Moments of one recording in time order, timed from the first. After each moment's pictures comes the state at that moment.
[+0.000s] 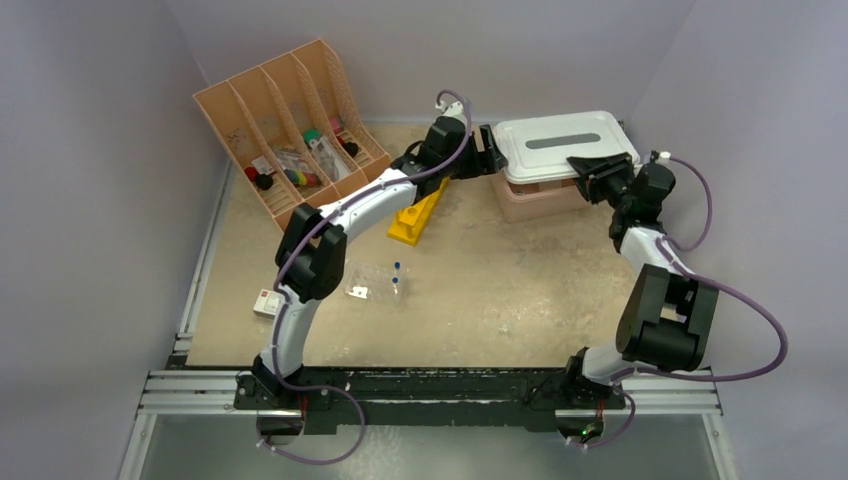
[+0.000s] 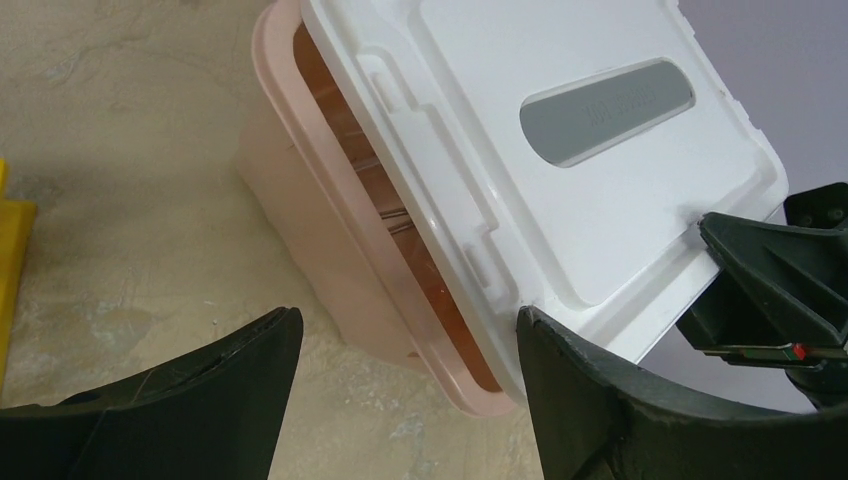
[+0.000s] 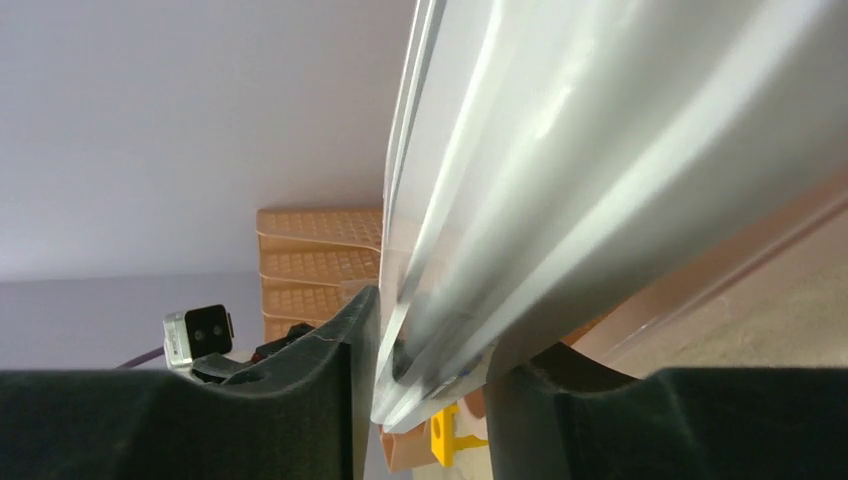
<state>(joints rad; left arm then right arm) -0.70 2.17 1.89 -0.10 0.06 -0.72 -0.31 1.49 0.86 0.38 -0.52 1.19</state>
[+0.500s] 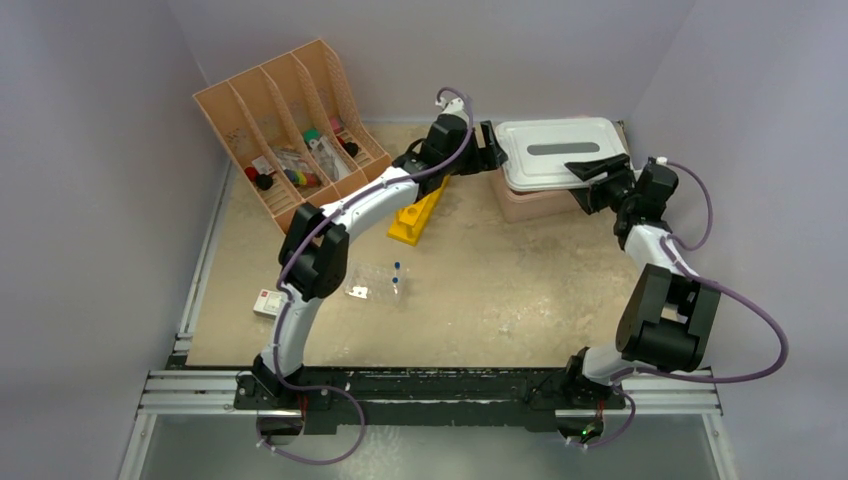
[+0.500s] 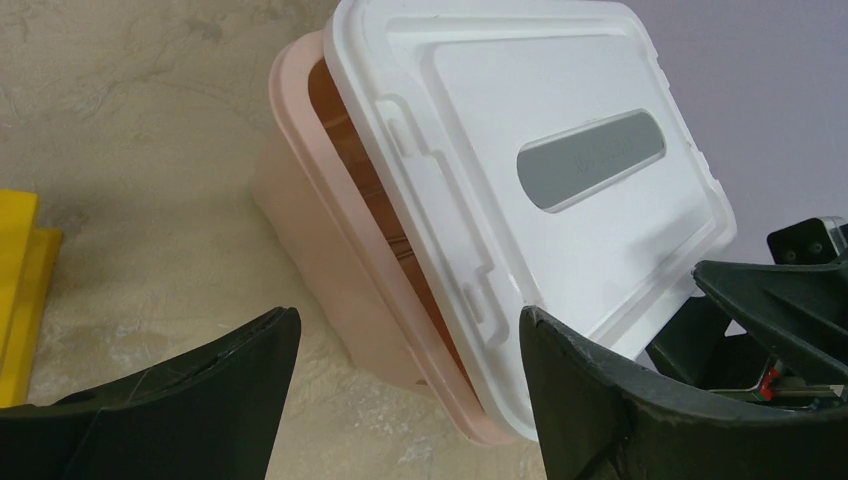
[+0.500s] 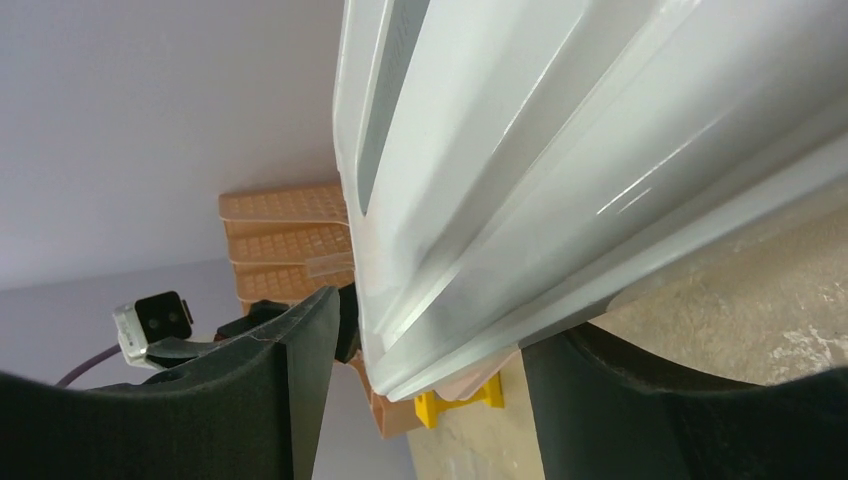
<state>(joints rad) -0.70 2.20 1.93 -0.10 0.02 -0.71 -0.34 1.49 0.87 0.22 -0.57 1.14</state>
